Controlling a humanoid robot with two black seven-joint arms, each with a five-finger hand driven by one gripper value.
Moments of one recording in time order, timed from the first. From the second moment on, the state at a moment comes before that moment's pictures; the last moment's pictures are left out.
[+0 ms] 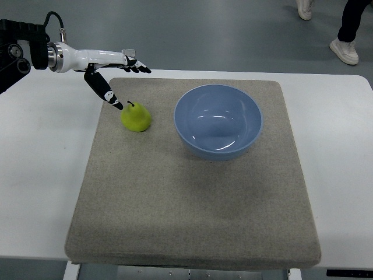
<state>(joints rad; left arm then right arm) -1.20 0.60 -0.33 -0.87 1.40 -0.55 -0.37 0.01 0.00 0.09 0.10 -0.04 0.12 0.10</state>
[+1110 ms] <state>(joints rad) -1.12 0.48 -0.28 -0.81 1.57 -0.46 -0.39 0.01 0.00 0.09 0.10 -0.04 0.12 0.10</state>
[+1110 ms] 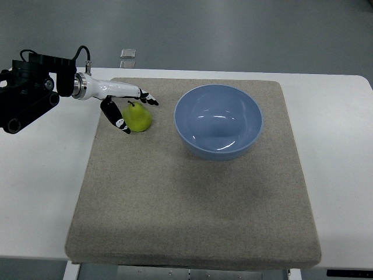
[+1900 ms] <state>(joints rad) -1.12 0.47 -0.28 -0.80 1.57 -0.46 -0.39 0.01 0.00 0.09 0.10 -0.04 0.12 0.10</state>
